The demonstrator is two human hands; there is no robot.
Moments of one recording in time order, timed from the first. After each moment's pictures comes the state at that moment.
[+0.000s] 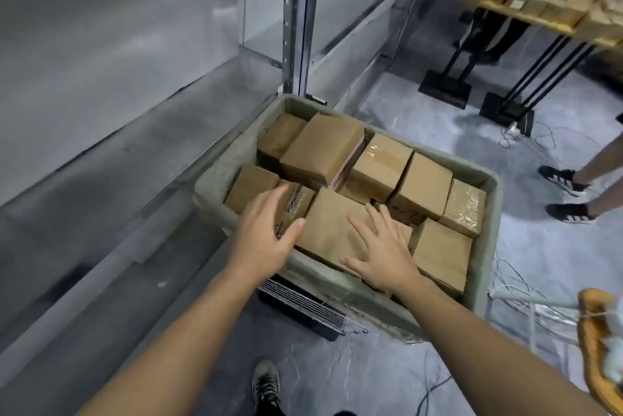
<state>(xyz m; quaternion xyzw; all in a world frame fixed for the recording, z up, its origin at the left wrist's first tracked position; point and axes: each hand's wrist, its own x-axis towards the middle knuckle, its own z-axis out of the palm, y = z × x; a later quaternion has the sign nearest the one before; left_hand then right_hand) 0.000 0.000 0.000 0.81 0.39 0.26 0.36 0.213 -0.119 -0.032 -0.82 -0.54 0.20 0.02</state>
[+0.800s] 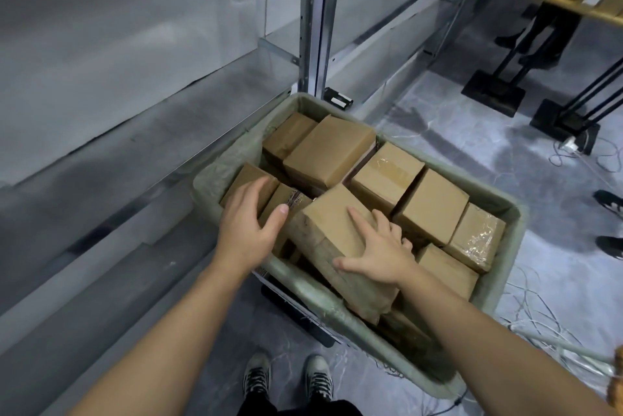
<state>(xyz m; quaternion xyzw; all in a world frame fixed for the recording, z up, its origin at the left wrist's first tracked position) 0.042 0.011 0.008 0.74 0.52 0.27 0.34 0.281 -0.081 -0.025 -0.79 -0.53 0.32 -0.03</state>
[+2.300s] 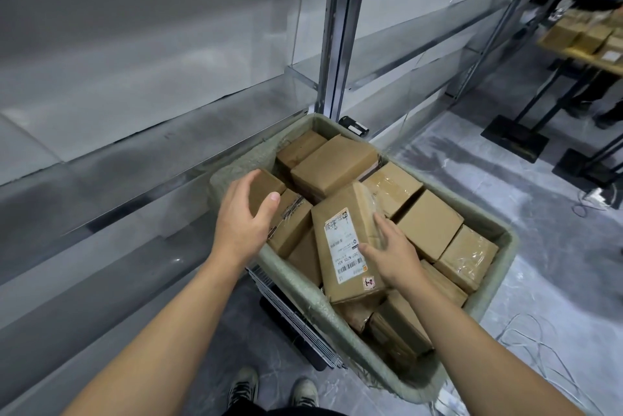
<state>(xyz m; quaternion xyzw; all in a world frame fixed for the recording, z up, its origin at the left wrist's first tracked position) 0.045 -0.030 0.033 0.66 0.56 0.38 0.33 0.300 -0.112 -0.007 -0.79 -0.46 0.33 0.24</state>
